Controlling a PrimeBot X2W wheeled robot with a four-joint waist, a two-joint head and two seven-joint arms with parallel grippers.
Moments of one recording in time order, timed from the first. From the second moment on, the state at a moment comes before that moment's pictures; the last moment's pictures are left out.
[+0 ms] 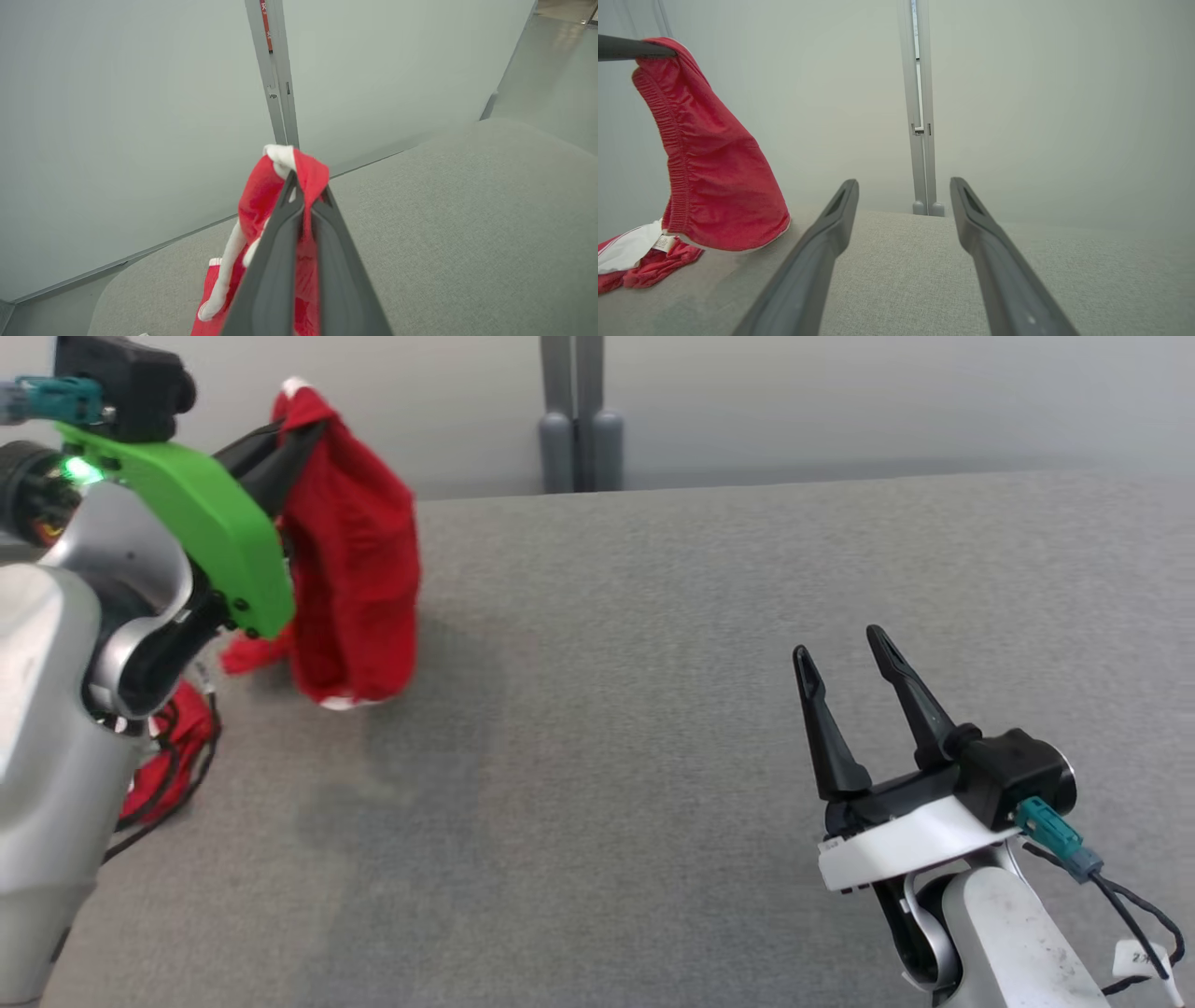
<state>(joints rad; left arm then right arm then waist) -0.85 0.53 -0.52 0.22 -0.79 -0.13 0.41 -0.18 -0.05 0.18 0.09 0.16 0.13 -0.26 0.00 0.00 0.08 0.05</state>
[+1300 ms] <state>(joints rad) -0.54 0.27 -0.61 0.75 -0.72 -0.08 -0.17 -0.18 -0.05 0.16 0.09 0.15 0.13 -0.26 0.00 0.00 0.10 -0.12</state>
